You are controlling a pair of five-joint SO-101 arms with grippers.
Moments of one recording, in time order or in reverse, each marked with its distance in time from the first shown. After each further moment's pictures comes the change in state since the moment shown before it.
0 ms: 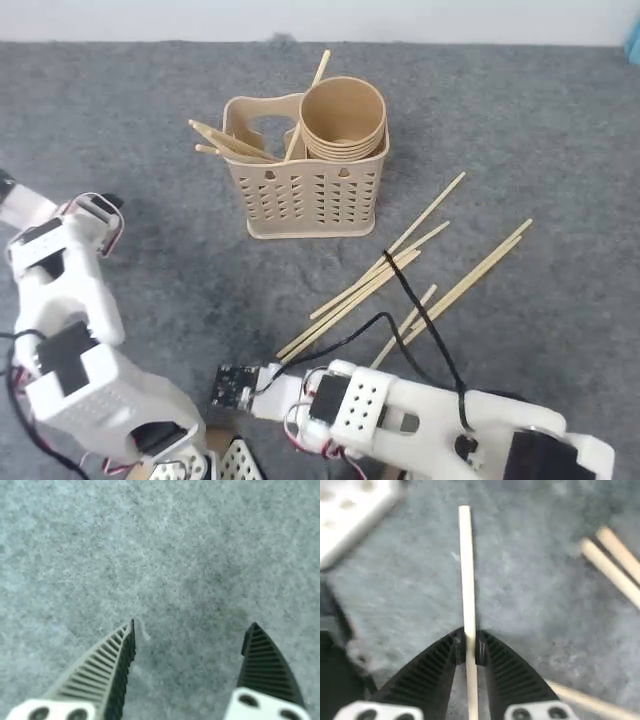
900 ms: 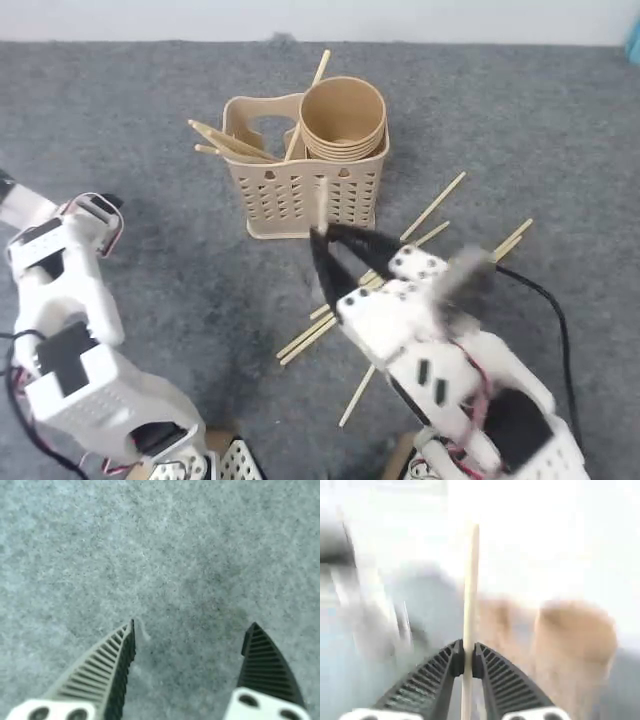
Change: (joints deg) left arm 0.0 0.0 0.0 0.0 0.0; right arm 28.0 -58.4 -9.0 -18.9 -14.5
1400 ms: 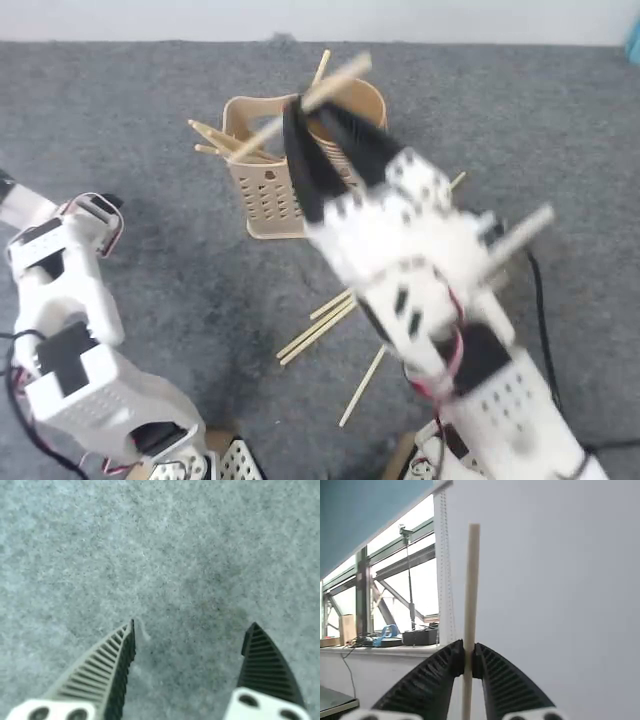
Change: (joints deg) left arm 0.0 0.0 0.0 0.0 0.0; right arm 3.8 29.3 -15.1 -39.9 -6.1
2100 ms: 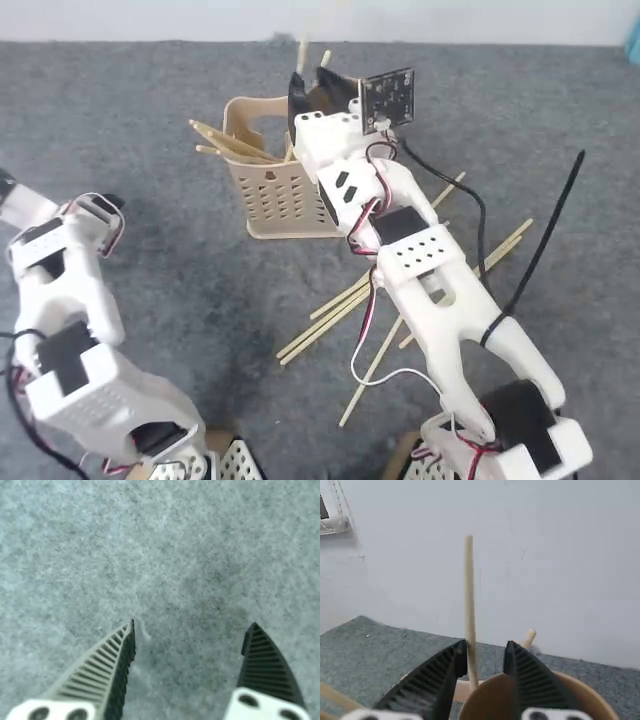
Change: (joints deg) left arm 0.2 0.2 0.0 0.0 0.0; right arm 9.8 42.9 -10.2 -2.7 0.2
